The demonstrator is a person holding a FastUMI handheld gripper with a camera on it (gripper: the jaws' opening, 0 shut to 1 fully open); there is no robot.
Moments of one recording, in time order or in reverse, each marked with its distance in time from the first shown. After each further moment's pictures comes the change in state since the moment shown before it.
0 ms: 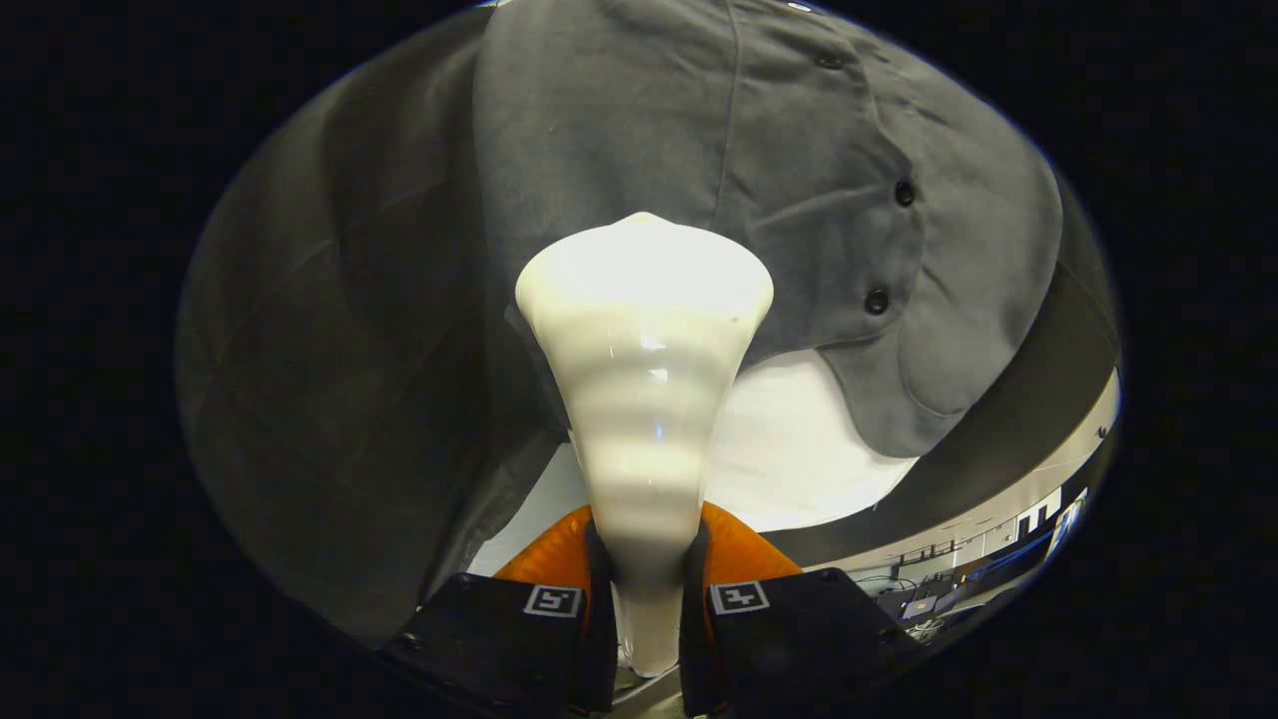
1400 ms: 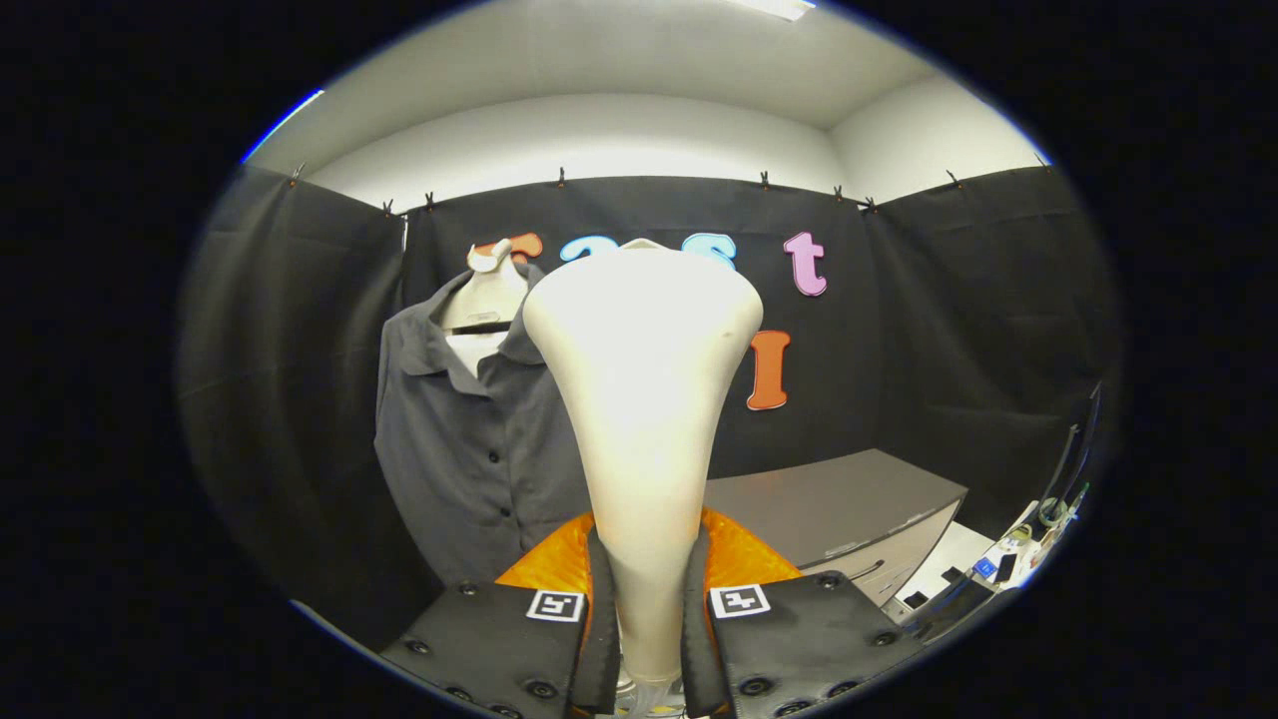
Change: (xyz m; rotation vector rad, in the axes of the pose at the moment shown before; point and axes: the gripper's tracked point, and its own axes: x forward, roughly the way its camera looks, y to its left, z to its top) arm -0.409 -0.233 0.203 0.139 -0.706 -0.267
